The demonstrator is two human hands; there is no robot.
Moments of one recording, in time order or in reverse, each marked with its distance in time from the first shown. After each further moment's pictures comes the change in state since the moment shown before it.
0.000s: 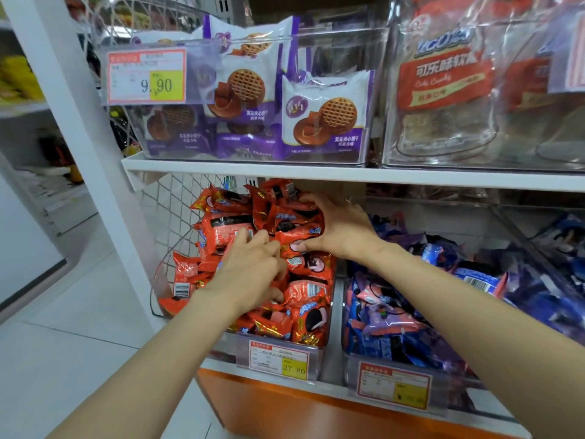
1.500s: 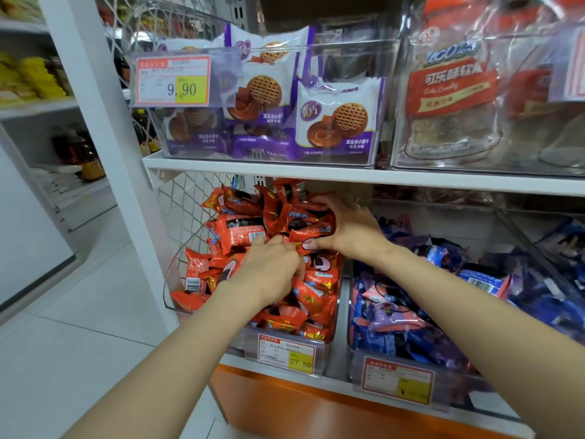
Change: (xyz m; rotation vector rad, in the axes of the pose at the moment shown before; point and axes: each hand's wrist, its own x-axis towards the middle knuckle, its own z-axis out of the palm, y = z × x) left_hand 0.006 0.015 -0.017 -0.173 -0.091 -0.091; right_hand -0.004 0.004 0.001 0.097 0.032 0.004
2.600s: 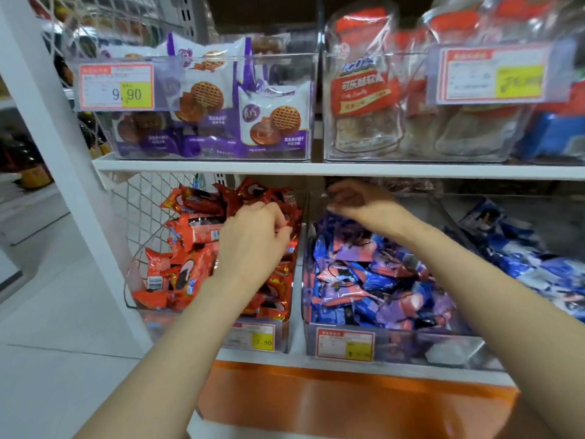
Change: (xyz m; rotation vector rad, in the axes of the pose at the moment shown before) left_hand -0.012 0.046 -0.038 -0.410 0.525 -0.225; right_hand -0.052 0.046 -0.073 0.404 0.075 0.112
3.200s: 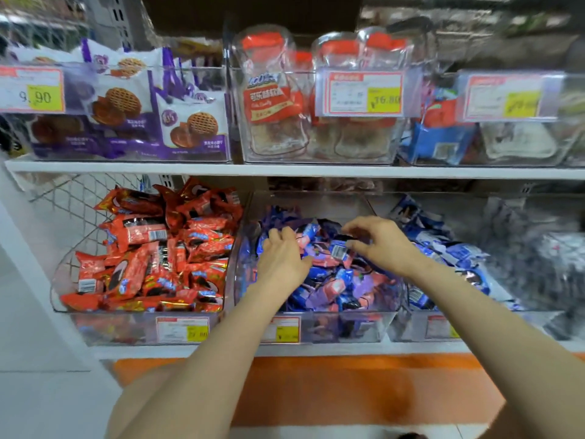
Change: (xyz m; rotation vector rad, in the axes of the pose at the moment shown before) left_hand -0.013 0.102 0.079 -0.156 -0.405 -0.100; right_hand -0.094 0.076 -0.071 -0.415 0.037 0.025
